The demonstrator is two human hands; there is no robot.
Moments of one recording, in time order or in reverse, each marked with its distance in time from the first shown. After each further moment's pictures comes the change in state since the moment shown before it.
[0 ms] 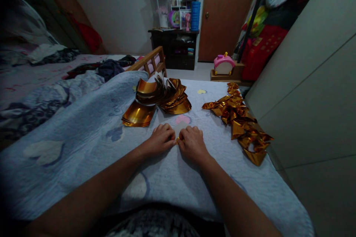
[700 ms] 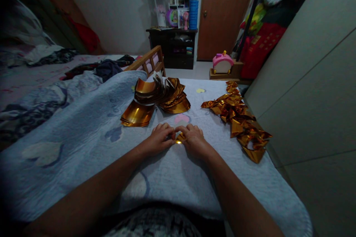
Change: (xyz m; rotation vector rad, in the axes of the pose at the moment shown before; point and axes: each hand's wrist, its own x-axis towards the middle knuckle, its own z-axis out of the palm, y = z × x) left_hand -0.002 0.003 -0.005 -0.049 -0.014 -0.001; right_hand 0.003 0.015 -0.010 0.101 -0.123 -0.039
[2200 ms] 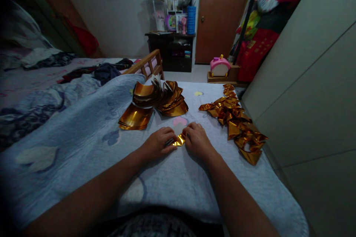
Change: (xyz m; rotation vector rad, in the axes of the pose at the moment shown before) left_hand 0.004 -0.007 0.006 0.024 0.090 0.348; right_hand 0.002 0.027 0.000 0.028 0.225 -0.129
